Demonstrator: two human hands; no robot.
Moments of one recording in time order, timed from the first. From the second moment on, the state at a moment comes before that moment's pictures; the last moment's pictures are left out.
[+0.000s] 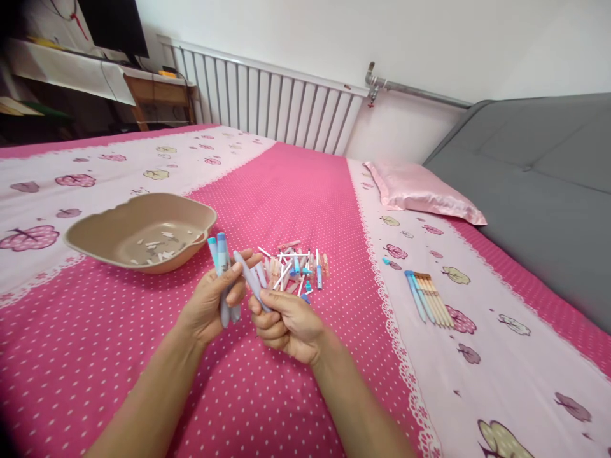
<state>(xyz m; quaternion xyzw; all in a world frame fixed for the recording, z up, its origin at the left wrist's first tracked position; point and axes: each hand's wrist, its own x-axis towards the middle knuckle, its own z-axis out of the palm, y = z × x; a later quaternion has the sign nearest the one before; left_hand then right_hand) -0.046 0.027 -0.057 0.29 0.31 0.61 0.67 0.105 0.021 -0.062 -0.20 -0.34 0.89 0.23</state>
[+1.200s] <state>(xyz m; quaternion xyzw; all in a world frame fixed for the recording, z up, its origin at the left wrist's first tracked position) -0.046 0.033 -0.062 0.26 0.39 0.69 0.54 0.102 0.021 -0.066 -0.47 -0.73 0.33 0.38</state>
